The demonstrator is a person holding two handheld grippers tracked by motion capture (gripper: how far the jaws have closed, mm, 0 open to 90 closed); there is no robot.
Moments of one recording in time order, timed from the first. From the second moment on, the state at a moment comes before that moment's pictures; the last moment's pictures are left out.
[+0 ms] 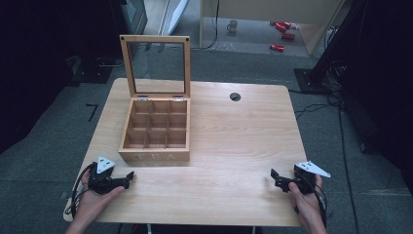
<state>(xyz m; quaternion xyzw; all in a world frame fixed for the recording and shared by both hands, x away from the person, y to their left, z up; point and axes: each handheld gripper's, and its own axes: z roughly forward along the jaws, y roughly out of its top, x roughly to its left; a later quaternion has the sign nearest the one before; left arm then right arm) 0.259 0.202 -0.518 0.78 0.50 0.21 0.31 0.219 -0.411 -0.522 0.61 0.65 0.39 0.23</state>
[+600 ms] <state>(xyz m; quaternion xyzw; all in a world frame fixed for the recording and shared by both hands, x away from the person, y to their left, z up) 0.259 0.203 -0.518 0.78 0.50 0.21 0.31 0.209 -0.398 -0.526 0.62 0.68 0.29 0.25</state>
